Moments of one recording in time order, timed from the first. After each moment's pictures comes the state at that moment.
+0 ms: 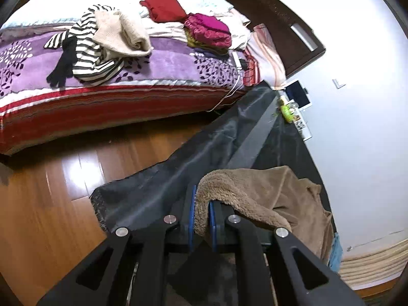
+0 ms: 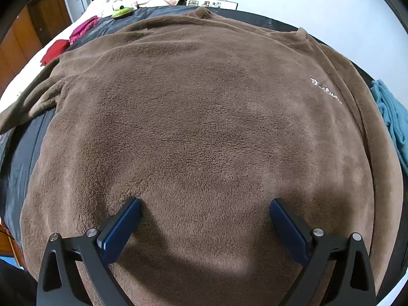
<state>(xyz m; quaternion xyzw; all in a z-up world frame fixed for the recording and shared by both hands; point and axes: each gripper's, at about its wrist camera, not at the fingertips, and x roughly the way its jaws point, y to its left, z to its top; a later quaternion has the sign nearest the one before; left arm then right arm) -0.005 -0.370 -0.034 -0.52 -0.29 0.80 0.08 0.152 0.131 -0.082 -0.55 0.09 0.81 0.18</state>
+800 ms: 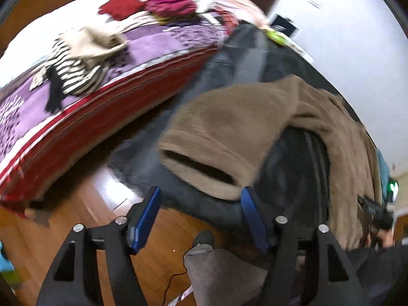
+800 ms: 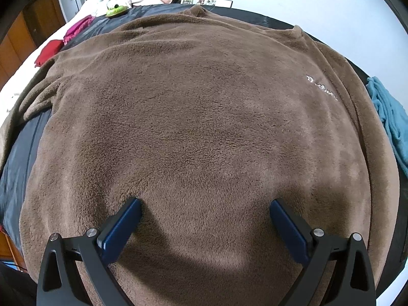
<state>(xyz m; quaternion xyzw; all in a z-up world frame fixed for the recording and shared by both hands) 0.072 -0.314 -0.060 -0.55 -0.05 0.82 0.16 0.149 0.120 -0.077 -0.56 0.09 0.80 0.20</state>
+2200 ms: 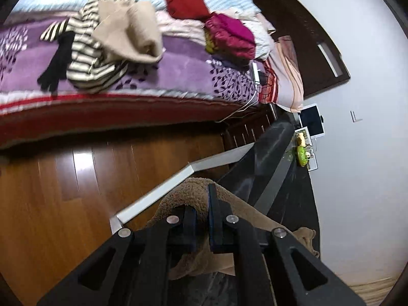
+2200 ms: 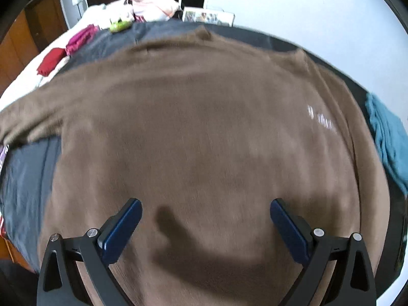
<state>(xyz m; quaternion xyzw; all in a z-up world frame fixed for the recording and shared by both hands) -0.119 -0.406 -0.072 -0.53 -0.34 0.77 0.06 0.042 0.129 -0.026 -0.52 0.08 0.82 0.20</state>
